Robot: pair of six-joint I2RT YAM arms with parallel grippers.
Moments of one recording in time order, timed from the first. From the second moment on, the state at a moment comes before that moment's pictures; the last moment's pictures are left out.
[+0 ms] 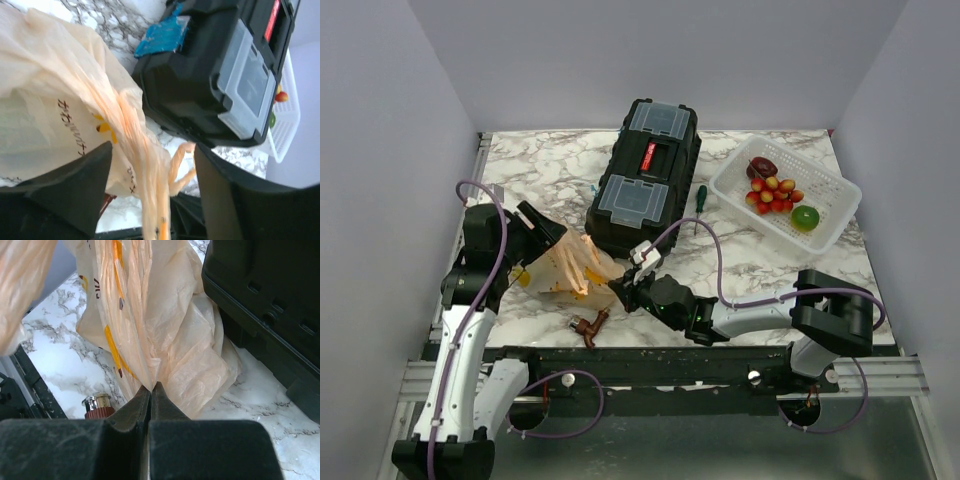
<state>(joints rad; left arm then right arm) -0.03 0.81 0.90 -0.64 0.24 -0.74 1.26 1.63 0.69 0.73 0.40 0.34</state>
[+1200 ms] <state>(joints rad) -0.33 0.62 0.92 -0.78 -0.27 -0.40 1.26 1.54 0.72 0.69 0.38 0.37</state>
